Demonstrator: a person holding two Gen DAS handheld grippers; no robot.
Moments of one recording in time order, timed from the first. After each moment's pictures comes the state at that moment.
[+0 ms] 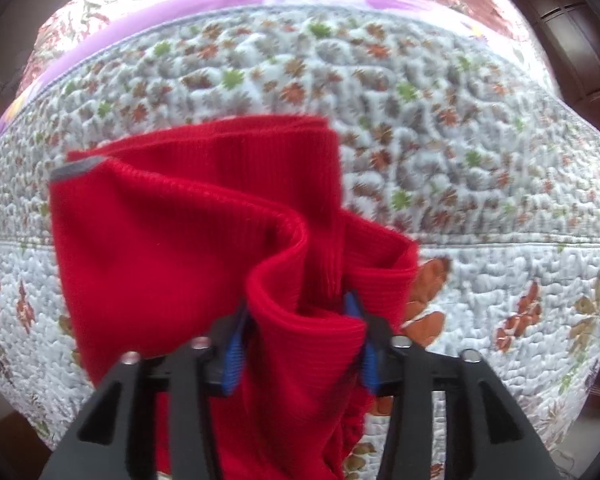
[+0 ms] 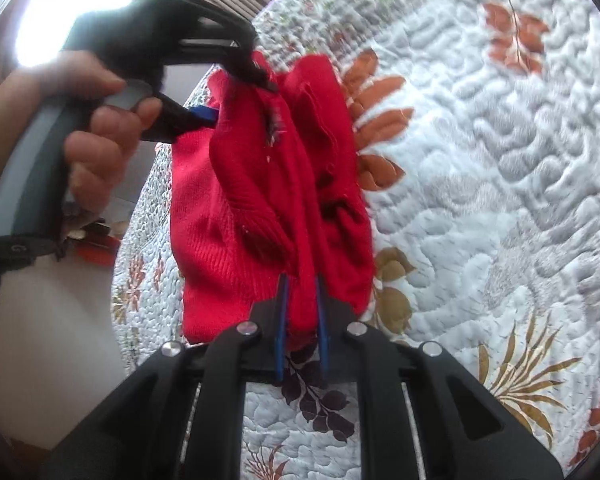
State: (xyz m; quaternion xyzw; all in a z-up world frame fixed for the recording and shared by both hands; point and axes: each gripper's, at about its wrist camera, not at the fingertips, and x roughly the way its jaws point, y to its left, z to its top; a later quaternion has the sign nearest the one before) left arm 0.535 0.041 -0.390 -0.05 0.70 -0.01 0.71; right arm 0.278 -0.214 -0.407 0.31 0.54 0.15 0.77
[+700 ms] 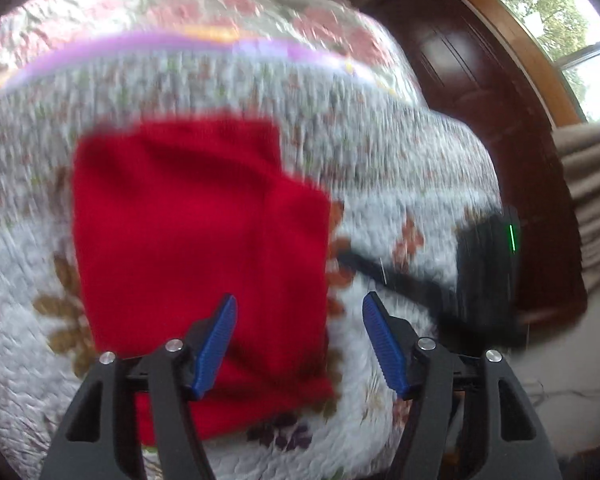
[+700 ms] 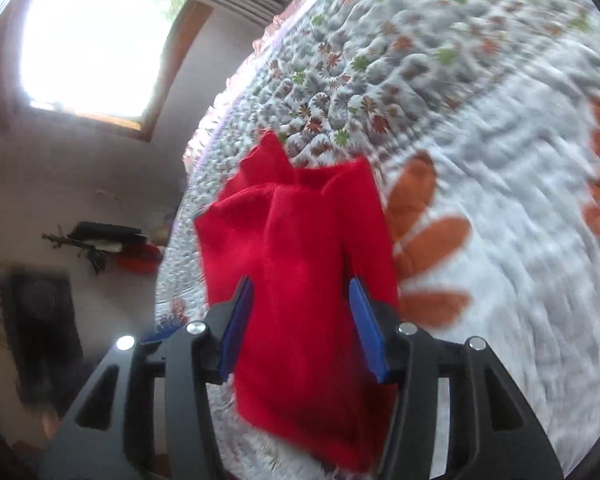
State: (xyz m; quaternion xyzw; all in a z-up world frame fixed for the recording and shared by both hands) left arm 0.443 0.119 -0.345 -0.15 0.62 -0.23 0.73; right arm 0.415 -0.237 -0.396 0.36 0.55 0.20 0.73
